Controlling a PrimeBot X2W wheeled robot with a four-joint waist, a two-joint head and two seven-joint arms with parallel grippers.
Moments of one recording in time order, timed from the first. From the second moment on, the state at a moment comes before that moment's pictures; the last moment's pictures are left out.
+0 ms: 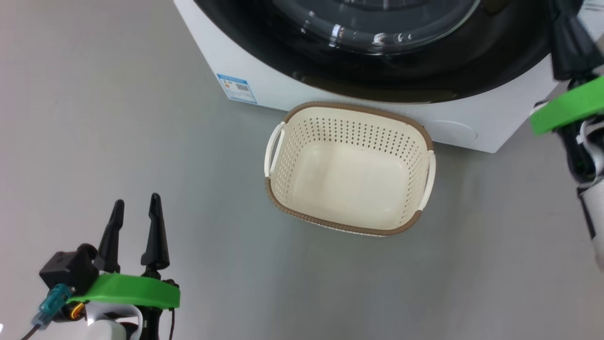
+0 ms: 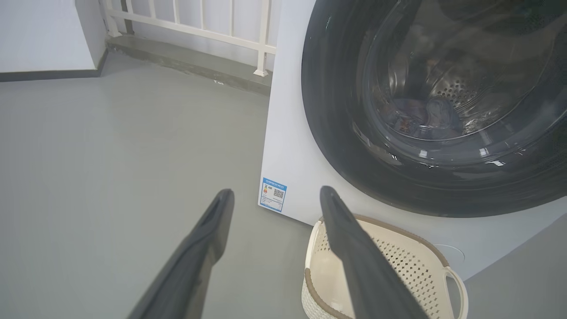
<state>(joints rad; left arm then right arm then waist) -0.20 0.03 -0.03 0.21 -0.39 -0.13 -0.26 -0.85 -0.42 0.16 0.52 0.43 0.14 -0.26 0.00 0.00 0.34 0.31</state>
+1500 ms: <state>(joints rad) -0.06 0.06 -0.01 0.21 -0.41 -0.13 -0.26 -0.24 -0.24 0.15 0.30 0.48 0.13 -0.26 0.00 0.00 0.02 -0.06</state>
